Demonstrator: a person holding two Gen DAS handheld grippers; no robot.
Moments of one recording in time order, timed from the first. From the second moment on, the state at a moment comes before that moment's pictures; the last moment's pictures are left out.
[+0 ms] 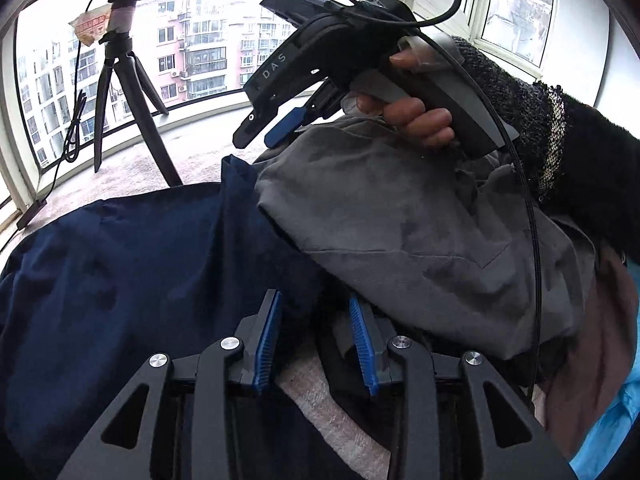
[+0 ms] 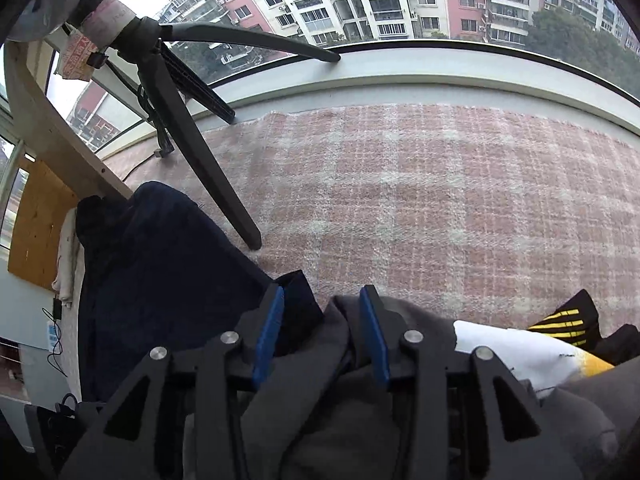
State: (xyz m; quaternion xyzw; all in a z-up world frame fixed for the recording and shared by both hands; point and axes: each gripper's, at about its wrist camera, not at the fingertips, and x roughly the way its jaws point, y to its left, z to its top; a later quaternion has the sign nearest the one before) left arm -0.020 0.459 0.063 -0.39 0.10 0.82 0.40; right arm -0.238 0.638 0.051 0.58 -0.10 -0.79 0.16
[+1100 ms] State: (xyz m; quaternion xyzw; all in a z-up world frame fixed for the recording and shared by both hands) left arm -0.010 0.312 0.040 -0.46 -0.20 0.86 0.14; right arm -0.231 0.431 0.104 0.50 -0.02 -0.83 0.25
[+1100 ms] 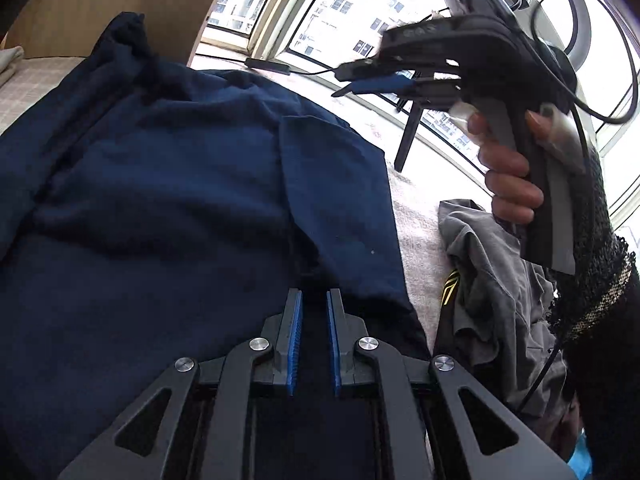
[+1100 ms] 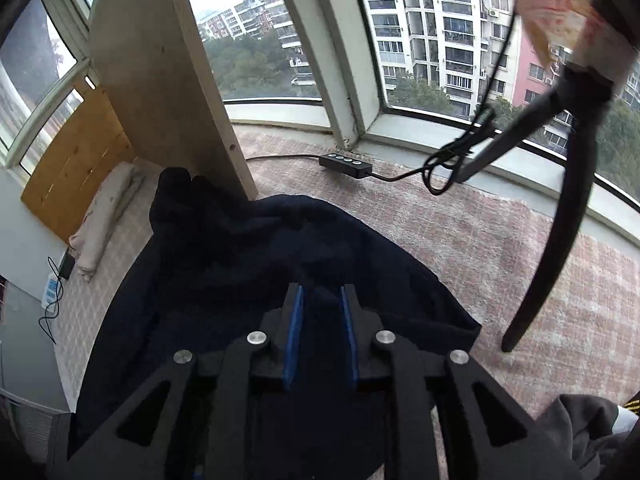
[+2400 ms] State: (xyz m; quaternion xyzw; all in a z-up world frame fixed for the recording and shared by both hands) left arm 0.360 0.300 0.111 -0.41 -0.01 0.84 0.35; right arm 0.253 0.589 0.281 0.41 -0.20 -0.86 0.22
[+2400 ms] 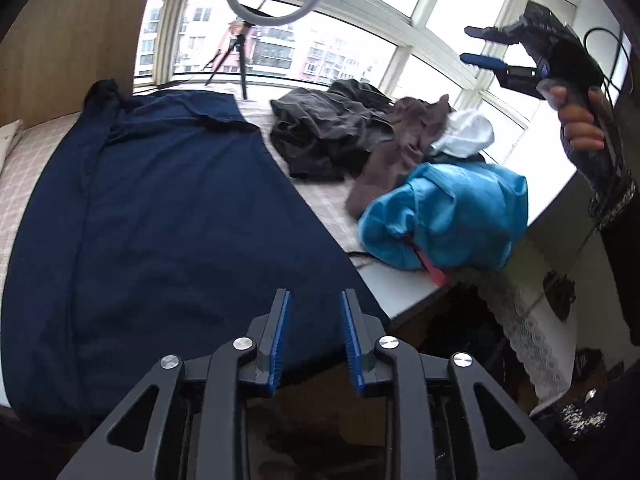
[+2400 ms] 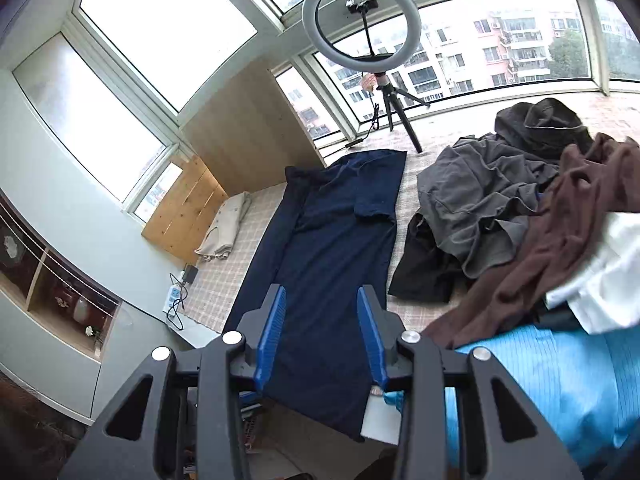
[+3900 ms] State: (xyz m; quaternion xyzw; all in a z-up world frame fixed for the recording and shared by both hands) left arm 0.325 0.319 0.085 -0.44 -0.16 0.83 0.30; right arm -0.147 0.480 0.054 0.59 -0.11 -0.79 0.13
